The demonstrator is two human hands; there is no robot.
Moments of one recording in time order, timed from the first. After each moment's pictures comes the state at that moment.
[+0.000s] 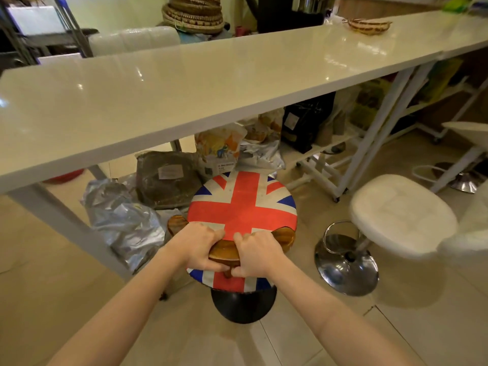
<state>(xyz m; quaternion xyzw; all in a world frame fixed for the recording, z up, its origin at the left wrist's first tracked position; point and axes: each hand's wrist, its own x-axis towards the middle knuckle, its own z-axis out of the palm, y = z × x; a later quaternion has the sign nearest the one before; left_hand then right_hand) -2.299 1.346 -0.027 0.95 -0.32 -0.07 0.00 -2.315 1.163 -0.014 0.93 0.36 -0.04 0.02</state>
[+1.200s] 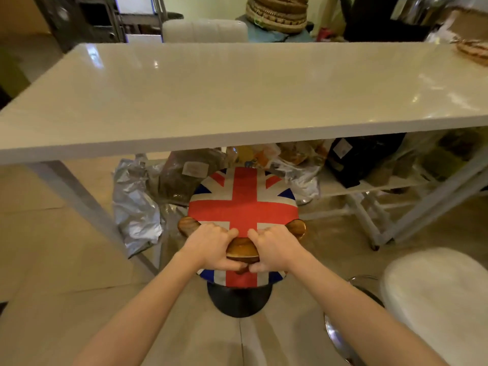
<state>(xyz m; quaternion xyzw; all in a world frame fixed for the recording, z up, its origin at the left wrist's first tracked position) -2.228 1.285 -0.037 0.99 -0.12 -0.03 0.02 -2.163 1.113 -0.013 0.84 0.54 -0.05 0.06</state>
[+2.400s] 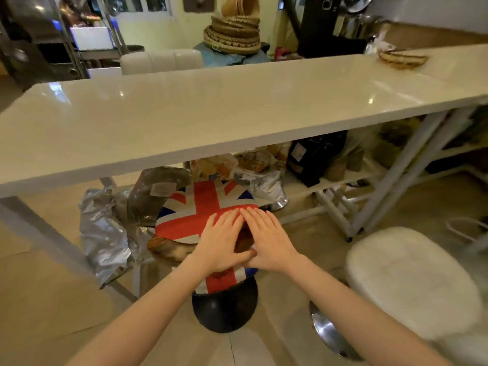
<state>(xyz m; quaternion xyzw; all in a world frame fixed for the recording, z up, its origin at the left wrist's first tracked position) -2.208 1.181 -0.002 0.99 -0.09 0.04 0.07 -2.163 1.026 -0.011 0.90 0.42 0.03 -0.14</state>
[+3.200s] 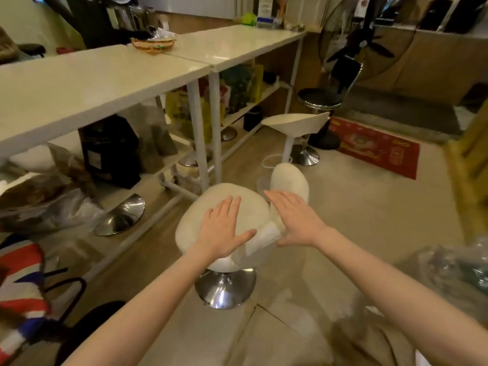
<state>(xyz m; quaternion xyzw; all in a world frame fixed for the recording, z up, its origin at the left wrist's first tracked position) -2.210 0.732 -0.010 0.94 -0.34 -0.01 0.11 -2.278 0.534 0.013 1.00 0.07 0.02 -0.02</state>
